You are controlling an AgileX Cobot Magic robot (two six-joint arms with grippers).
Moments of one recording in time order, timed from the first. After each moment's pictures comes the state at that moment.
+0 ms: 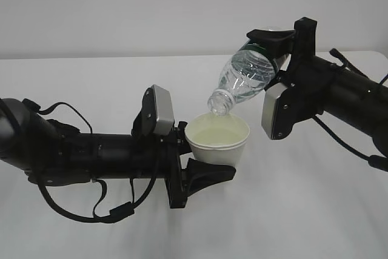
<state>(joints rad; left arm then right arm) -0.52 2.13 -0.88 1.00 -1.14 -0.39 0.20 1.83 -0.72 -0.52 -1.07 -1.43</state>
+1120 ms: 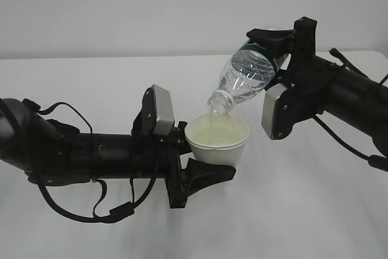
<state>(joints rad) -0.52 2.13 -0.88 1.00 -1.14 -0.39 0.20 1.83 -0.72 -0.52 -1.08 -1.44</state>
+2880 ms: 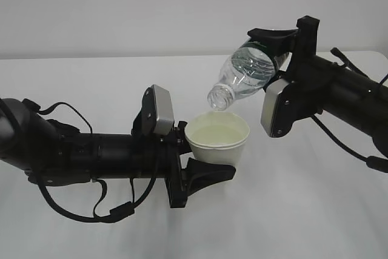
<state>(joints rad) -0.52 2.13 -0.88 0.99 -1.14 -0.39 0.20 1.83 -0.72 -0.52 -1.08 -1.37</state>
